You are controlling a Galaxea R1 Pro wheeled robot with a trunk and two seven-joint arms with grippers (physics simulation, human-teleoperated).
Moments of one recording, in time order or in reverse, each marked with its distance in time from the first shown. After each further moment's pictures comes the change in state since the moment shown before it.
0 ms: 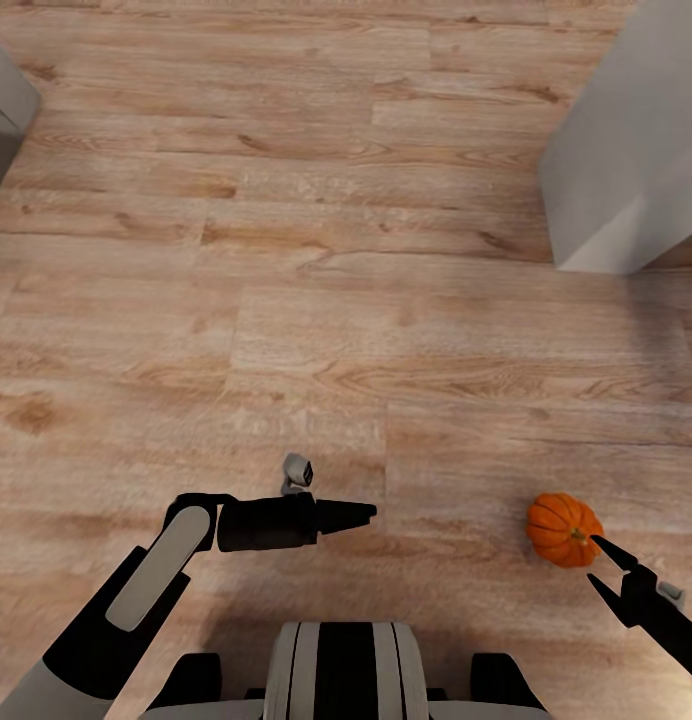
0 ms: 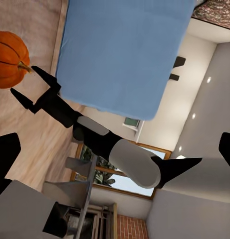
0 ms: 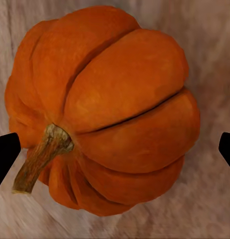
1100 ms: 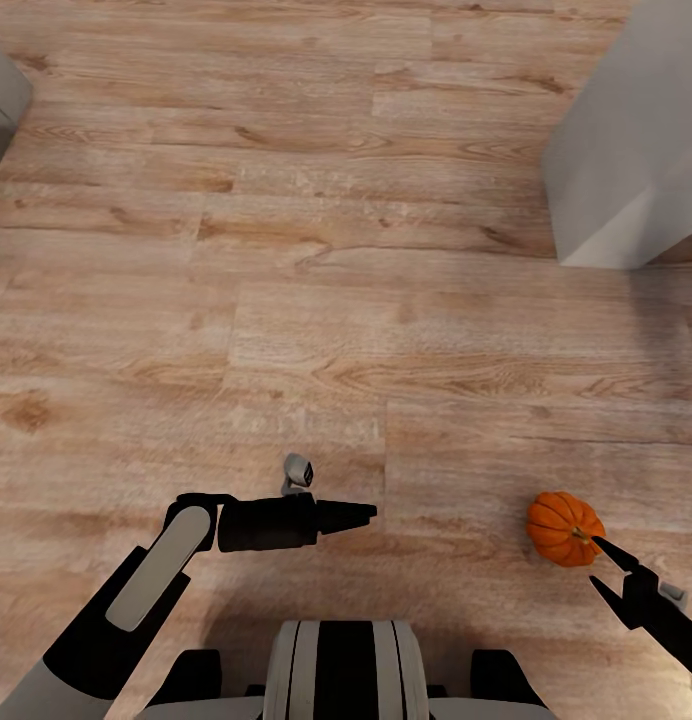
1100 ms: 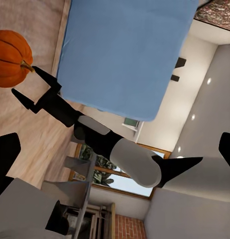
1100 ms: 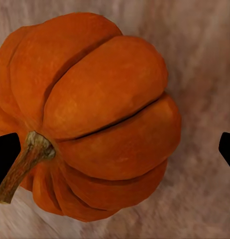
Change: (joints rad) left arm 0.000 0.000 -0.001 0.000 -0.002 0.000 0.000; right arm 0.000 -0.006 0.001 0.002 0.003 0.000 -0.016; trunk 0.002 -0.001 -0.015
